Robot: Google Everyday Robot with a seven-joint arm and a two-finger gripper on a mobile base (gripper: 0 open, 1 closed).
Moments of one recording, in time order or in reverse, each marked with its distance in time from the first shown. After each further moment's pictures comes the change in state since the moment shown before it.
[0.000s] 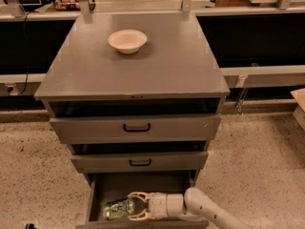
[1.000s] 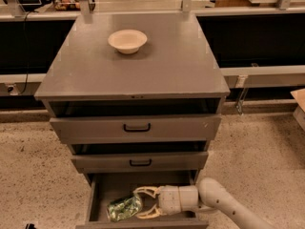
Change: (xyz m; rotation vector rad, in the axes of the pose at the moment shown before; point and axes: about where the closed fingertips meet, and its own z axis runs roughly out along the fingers) arm -0.096 -0.014 -0.055 -0.053 -0.084 -0.148
